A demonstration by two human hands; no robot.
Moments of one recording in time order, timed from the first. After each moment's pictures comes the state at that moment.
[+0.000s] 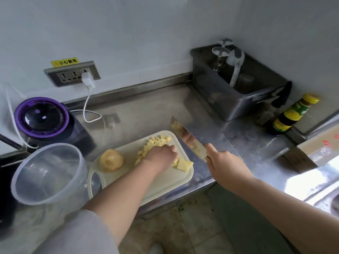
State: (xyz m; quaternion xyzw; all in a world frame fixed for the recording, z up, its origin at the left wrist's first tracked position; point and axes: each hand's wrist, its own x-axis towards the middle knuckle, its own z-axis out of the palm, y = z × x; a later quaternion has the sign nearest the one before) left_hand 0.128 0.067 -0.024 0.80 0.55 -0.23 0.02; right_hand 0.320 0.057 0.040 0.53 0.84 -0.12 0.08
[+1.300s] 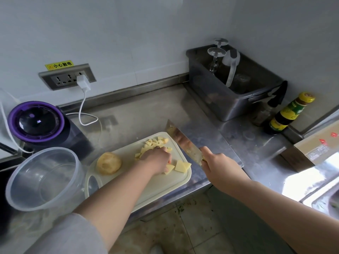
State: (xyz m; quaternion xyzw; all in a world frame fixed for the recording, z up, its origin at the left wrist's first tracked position) left_hand 0.118 0.075 -0.037 0.74 0.62 -0.19 0.18; right_hand 0.318 0.057 0.034 0.52 0.84 -0.14 0.09
